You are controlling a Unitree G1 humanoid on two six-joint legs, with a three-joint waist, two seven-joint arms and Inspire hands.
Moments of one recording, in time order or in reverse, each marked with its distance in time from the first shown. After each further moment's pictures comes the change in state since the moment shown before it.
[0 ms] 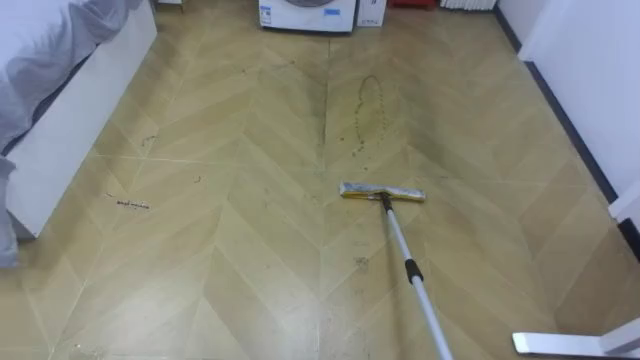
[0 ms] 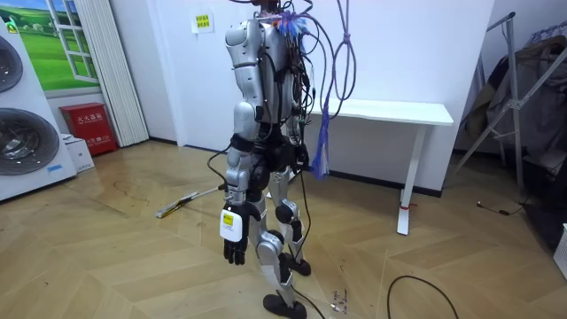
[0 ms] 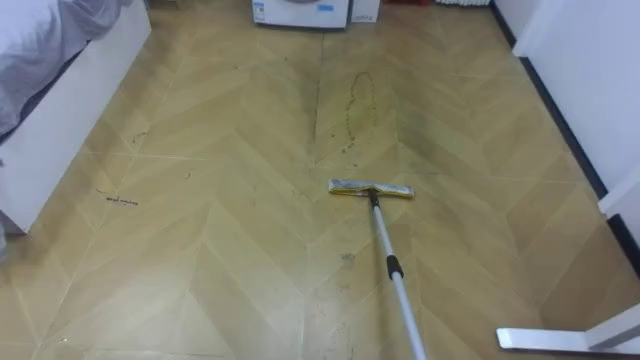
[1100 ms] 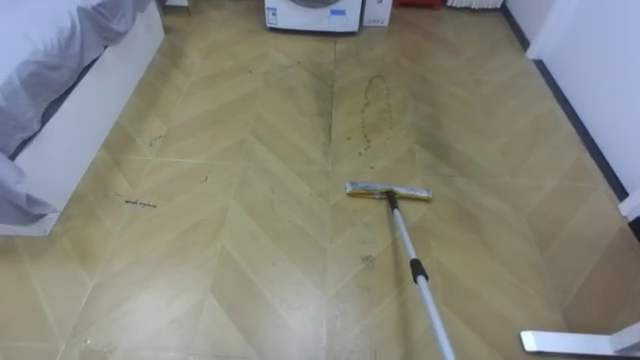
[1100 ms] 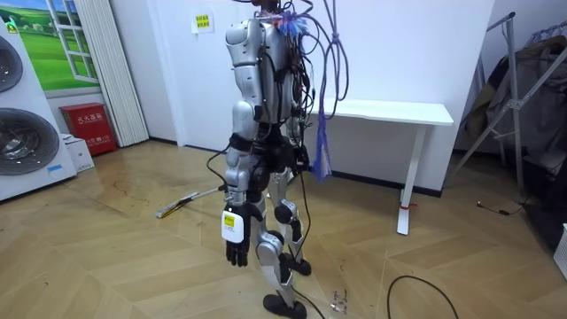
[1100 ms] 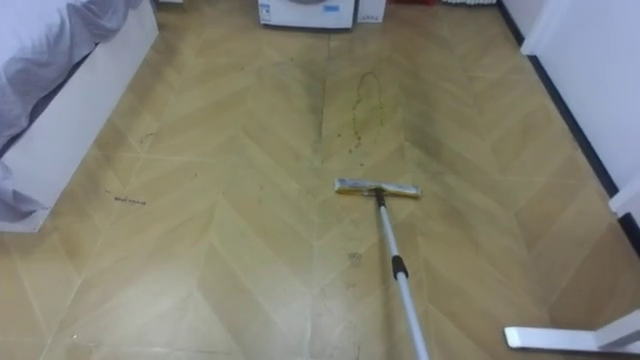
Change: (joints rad) left arm -0.031 -0.006 -0.004 0.042 -0.002 0.031 -0.009; right arm 0.000 0.007 -0.008 -0.011 0.018 -0.002 -0.015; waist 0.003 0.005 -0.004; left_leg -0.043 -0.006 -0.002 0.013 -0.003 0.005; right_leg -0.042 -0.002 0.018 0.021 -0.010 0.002
